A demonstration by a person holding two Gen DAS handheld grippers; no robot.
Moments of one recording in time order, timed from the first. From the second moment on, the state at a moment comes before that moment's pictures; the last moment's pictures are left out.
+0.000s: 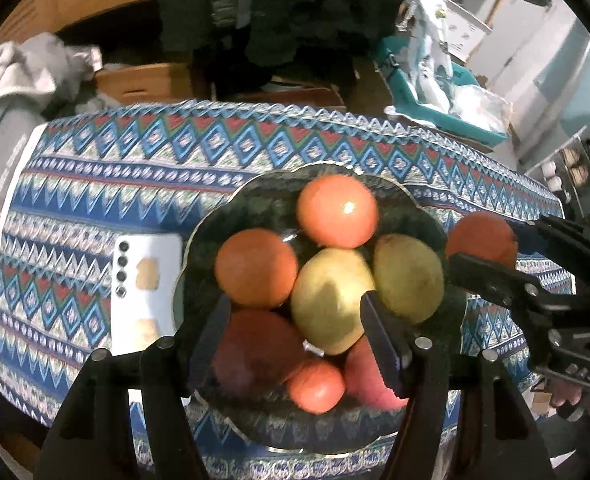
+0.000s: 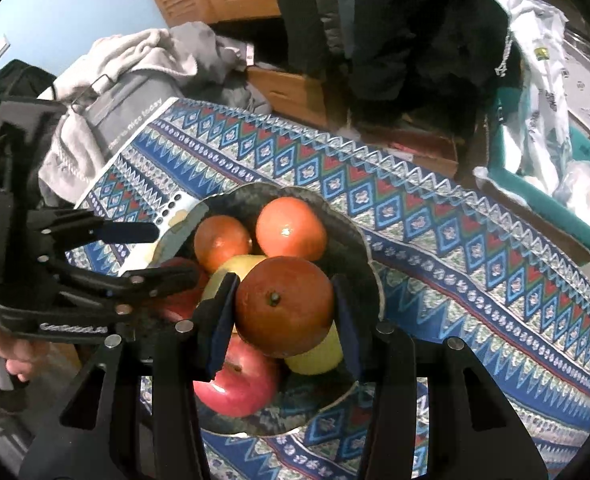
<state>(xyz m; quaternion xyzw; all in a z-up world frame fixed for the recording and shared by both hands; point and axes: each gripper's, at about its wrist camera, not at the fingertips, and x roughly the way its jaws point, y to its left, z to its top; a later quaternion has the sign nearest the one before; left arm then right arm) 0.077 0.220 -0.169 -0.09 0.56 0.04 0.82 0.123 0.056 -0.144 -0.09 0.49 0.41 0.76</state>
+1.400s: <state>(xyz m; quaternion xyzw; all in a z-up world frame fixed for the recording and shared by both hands) -0.012 0.172 -0.035 -0.04 0.44 0.08 0.89 0.071 -0.025 -0.012 -0.05 0.39 0.39 0.84</state>
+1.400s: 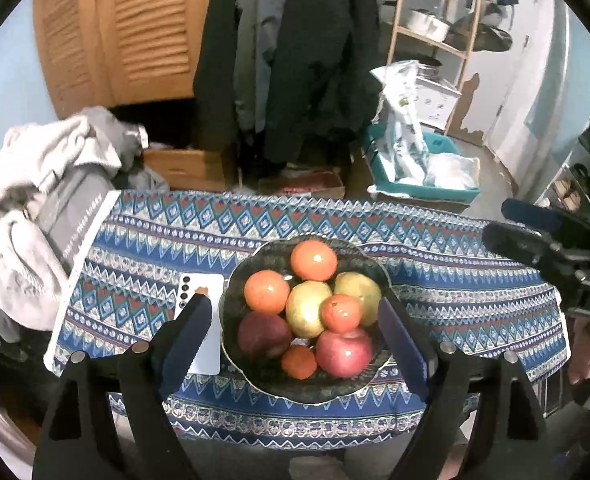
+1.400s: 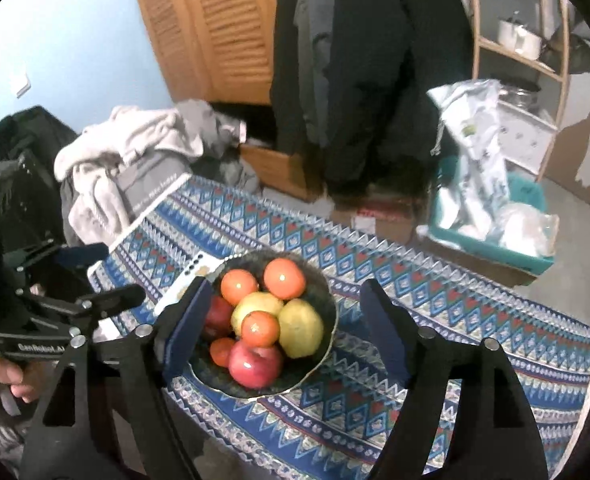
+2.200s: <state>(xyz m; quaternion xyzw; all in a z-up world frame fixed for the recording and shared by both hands) -0.017 0.113 0.008 0.02 0.38 0.09 0.92 0.071 -0.113 0.015 -0.02 0.35 0.33 0.88</state>
